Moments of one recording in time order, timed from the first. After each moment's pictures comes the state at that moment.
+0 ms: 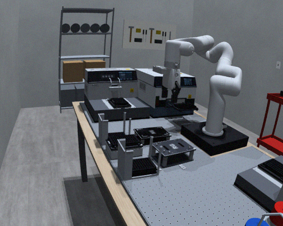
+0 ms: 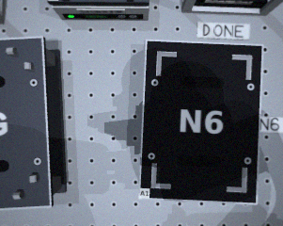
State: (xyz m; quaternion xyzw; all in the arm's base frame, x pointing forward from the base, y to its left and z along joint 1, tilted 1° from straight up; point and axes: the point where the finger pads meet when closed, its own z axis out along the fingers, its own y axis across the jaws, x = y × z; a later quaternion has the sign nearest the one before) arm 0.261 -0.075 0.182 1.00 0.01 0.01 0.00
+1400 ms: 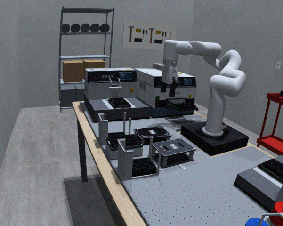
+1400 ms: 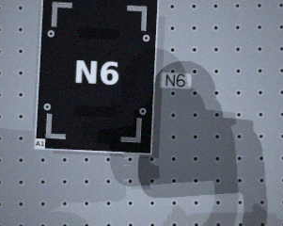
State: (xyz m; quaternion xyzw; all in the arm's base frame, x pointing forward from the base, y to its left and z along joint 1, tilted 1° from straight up) arm 0.211 -0.182 0.182 1.00 0.01 0.01 0.00
